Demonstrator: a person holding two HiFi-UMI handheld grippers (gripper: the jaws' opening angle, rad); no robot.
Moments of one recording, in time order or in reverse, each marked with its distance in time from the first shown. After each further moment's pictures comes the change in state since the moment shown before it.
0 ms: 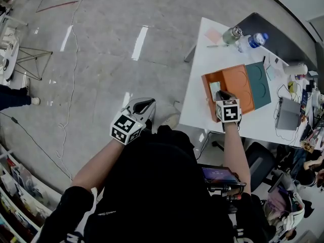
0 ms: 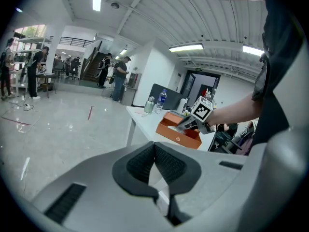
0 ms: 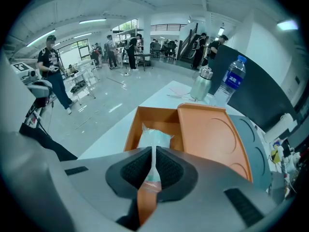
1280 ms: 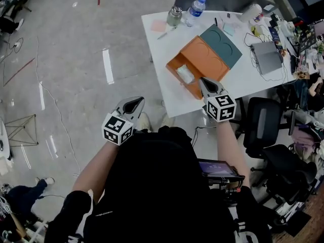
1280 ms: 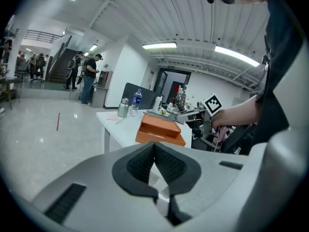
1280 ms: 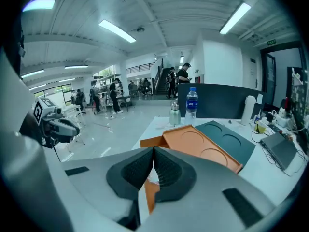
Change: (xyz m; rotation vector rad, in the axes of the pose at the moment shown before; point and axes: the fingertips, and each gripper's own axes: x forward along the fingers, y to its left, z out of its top) left arm 0.040 -0.019 0.032 0.183 0.031 -0.320; right arm -0.110 0.013 0.005 0.324 -0.464 -0.116
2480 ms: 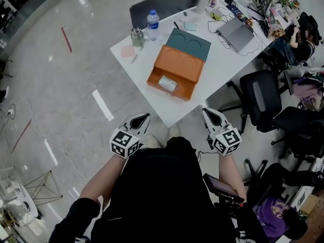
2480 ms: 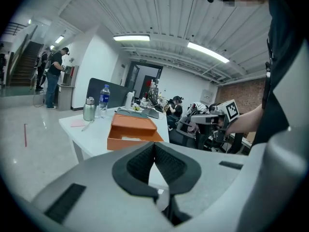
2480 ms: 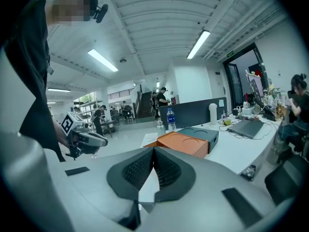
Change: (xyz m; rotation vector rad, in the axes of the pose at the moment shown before) left arm 0.033 -0.044 0.016 0.174 0.084 -0.331; right arm -0.143 0.050 -0.048 0.205 -0.317 -0.207
